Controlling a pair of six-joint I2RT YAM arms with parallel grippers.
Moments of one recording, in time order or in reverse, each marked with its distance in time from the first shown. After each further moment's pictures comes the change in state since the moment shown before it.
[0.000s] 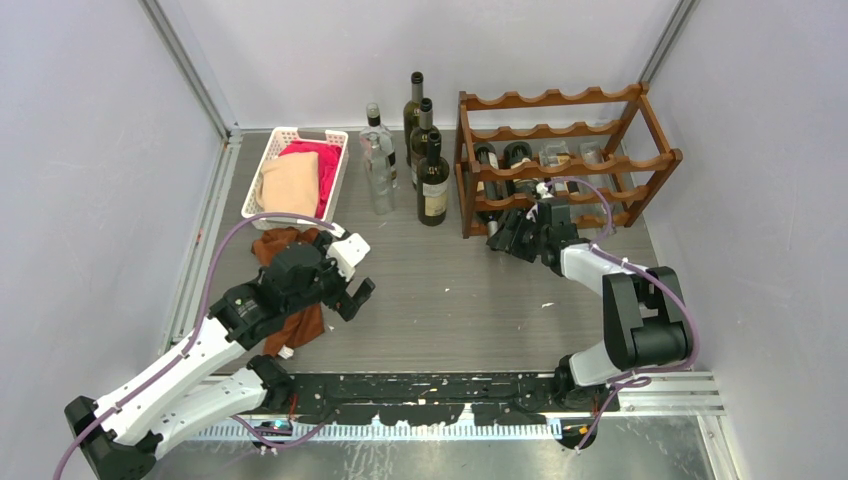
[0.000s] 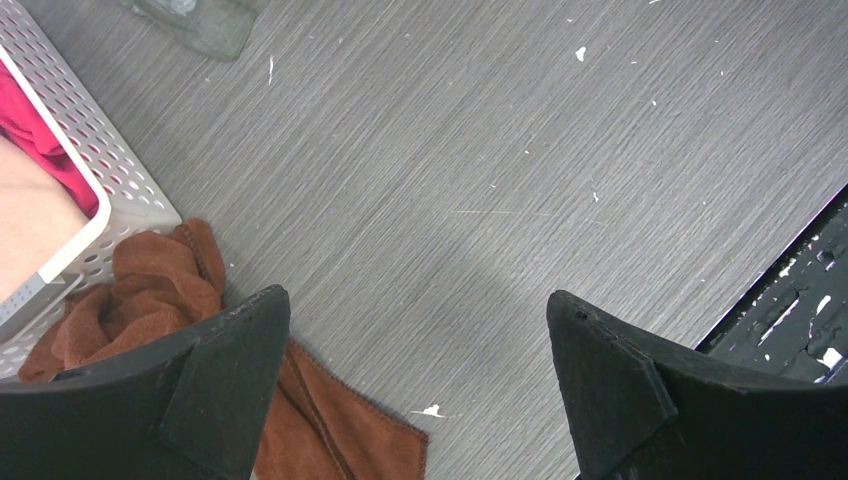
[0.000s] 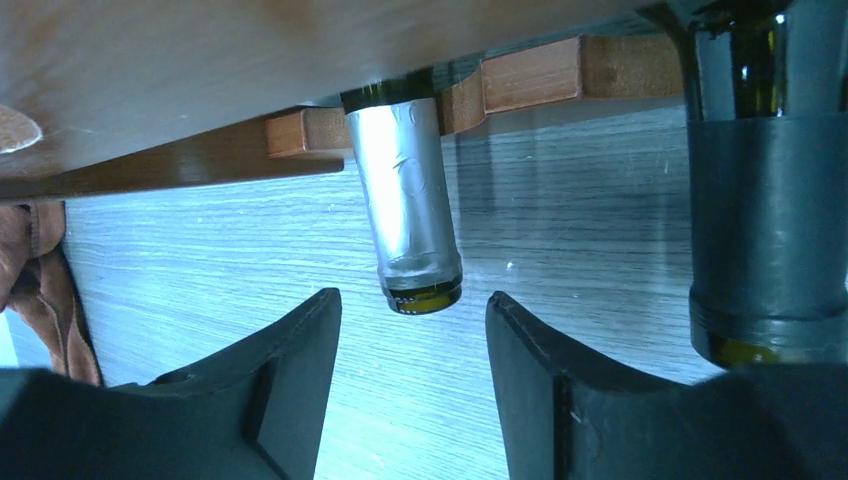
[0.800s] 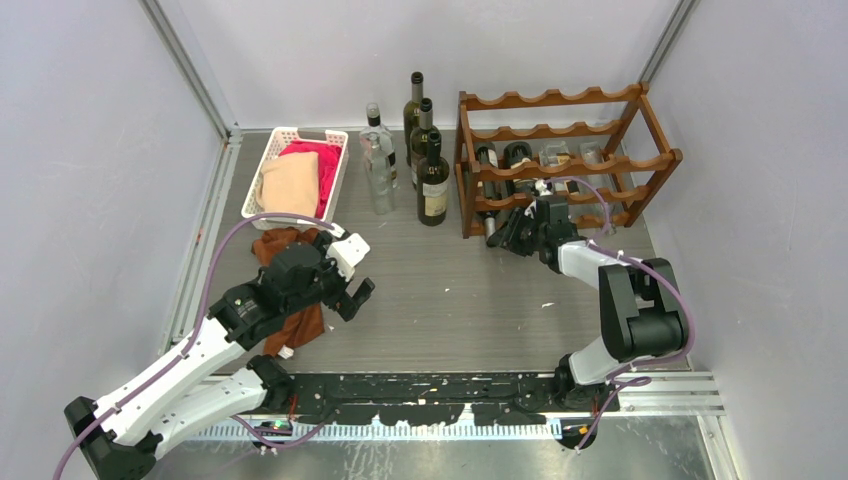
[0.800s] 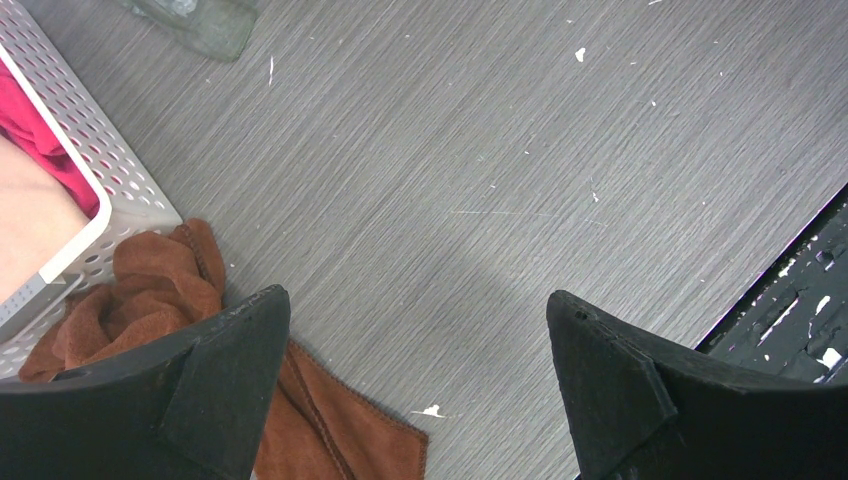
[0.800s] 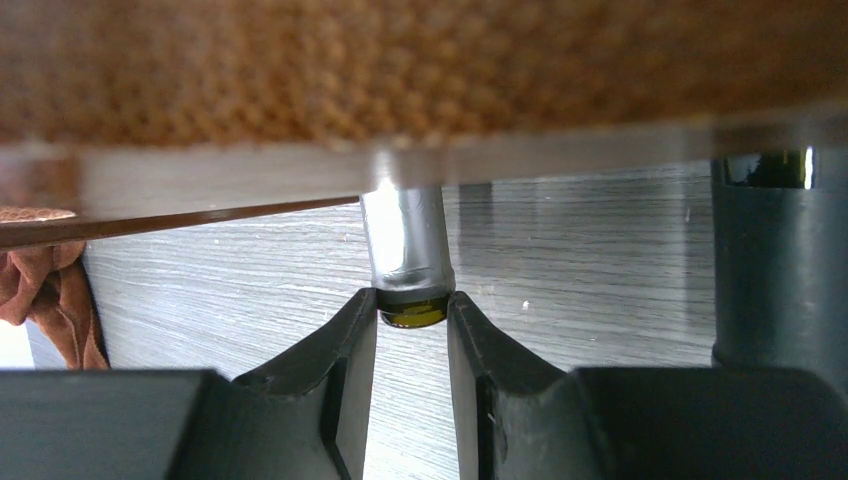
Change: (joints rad) left arm 0.000 -0.005 0.000 0.000 0.000 0.000; right arm 0.000 0.051 0.015 0.070 -0.010 0.018
